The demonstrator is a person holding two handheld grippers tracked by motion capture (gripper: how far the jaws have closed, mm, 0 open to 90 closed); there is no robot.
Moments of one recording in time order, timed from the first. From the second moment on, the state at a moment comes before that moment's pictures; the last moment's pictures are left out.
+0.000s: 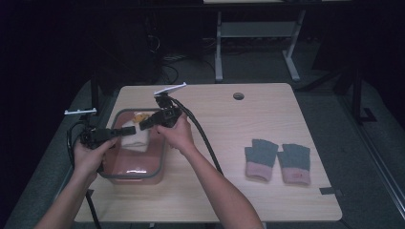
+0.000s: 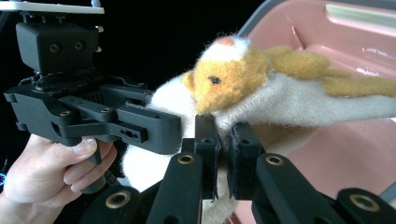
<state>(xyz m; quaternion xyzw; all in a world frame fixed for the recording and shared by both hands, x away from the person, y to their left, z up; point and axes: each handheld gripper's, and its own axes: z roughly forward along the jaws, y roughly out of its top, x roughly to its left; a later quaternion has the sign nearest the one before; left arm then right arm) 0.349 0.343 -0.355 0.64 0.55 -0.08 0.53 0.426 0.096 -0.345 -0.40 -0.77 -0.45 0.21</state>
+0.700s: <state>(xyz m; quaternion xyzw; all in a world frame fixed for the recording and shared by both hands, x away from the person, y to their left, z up) 0.350 0.347 -0.378 0.64 0.58 -0.10 0.50 0.428 0.101 -0.374 -0.41 -0.77 -0.43 0.23</state>
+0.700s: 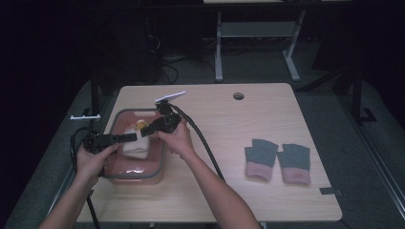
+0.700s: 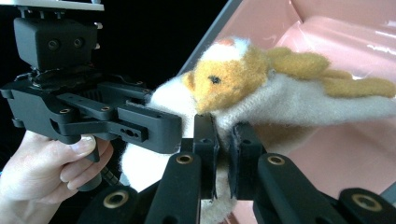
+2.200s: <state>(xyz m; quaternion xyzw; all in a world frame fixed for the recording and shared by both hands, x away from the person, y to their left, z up) 0.355 0.329 -0.396 0.70 0.63 -0.03 0.33 0.422 0.066 -0.379 -0.43 -0.77 -0.43 0.22</state>
